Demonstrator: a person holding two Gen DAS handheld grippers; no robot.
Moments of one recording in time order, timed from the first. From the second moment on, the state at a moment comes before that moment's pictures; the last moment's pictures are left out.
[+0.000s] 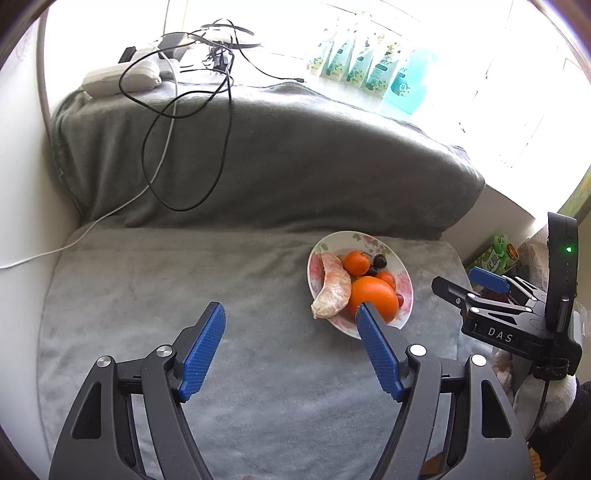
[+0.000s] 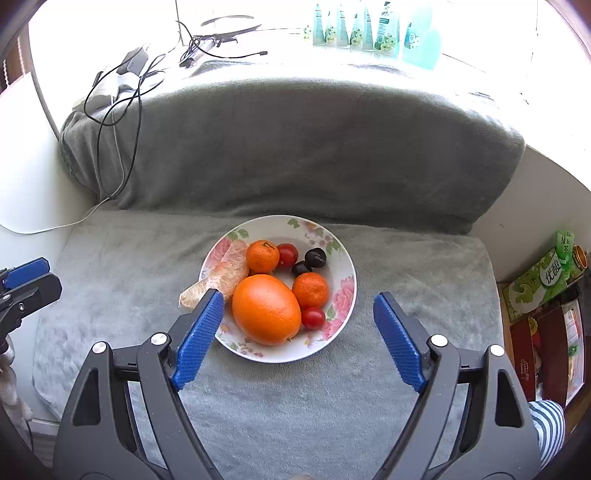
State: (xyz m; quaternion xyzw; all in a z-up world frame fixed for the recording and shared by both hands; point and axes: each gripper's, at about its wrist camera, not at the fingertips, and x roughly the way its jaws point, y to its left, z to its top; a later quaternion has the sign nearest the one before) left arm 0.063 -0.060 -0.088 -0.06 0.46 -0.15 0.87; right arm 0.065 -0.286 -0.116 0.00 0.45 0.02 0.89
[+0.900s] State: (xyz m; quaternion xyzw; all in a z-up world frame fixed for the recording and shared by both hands) left arm 0.060 -0.096 -0.063 -0.02 0.46 -0.15 0.87; right arm 0.021 -0.315 -0.072 0.05 0.42 -0.02 0.91
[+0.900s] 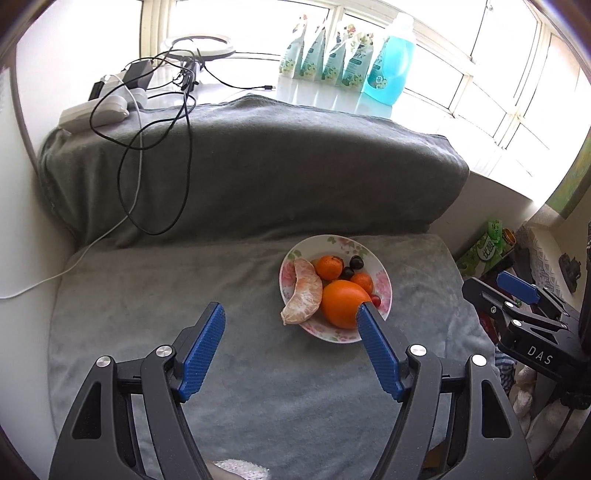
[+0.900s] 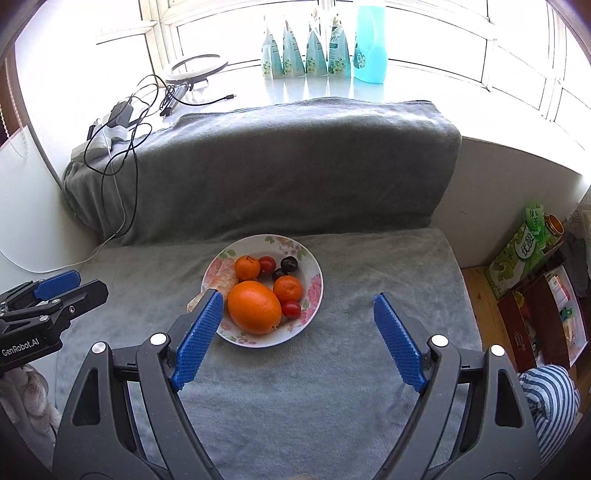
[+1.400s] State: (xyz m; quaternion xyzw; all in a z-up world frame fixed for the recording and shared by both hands) left arm 0.057 -0.097 -0.062 -0.02 0.46 -0.14 0.88; right arm 0.020 -0.315 -0.073 0.05 0.42 -0.02 0.91
